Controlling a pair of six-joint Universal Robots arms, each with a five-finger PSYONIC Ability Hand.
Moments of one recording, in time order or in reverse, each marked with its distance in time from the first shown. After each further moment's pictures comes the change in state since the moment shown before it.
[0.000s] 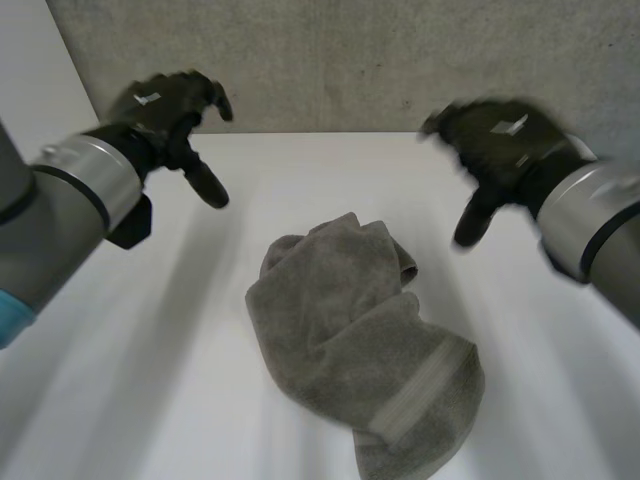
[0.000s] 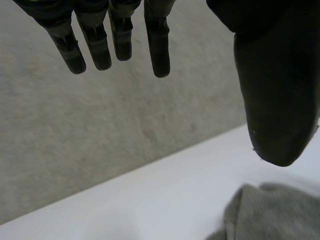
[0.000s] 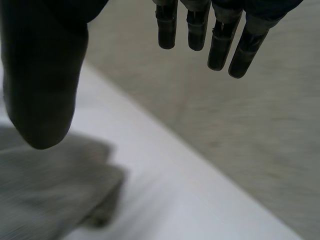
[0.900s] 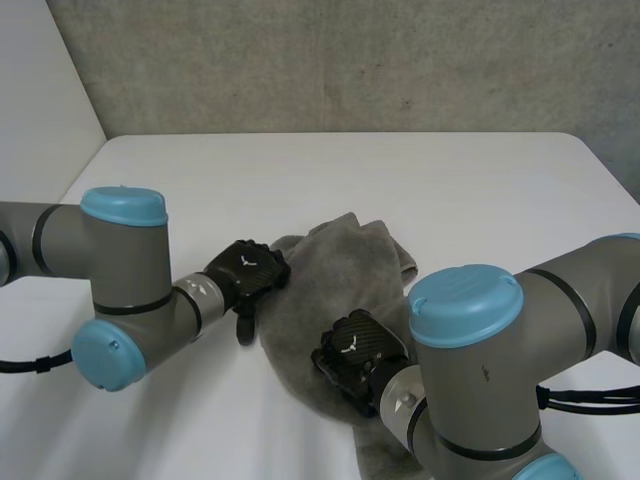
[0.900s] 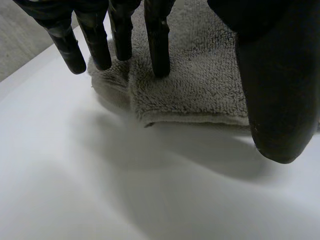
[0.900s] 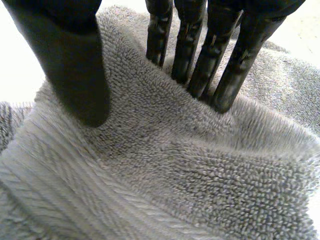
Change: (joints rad) left arm -0.021 -0.468 -0.048 0.055 0.171 0.486; right arm 0.301 0.398 0.196 -0.179 0.016 -0.319; left_hand 0.000 -0.001 0.000 0.000 0.003; right_hand 0.707 0.664 0.678 0.662 0.670
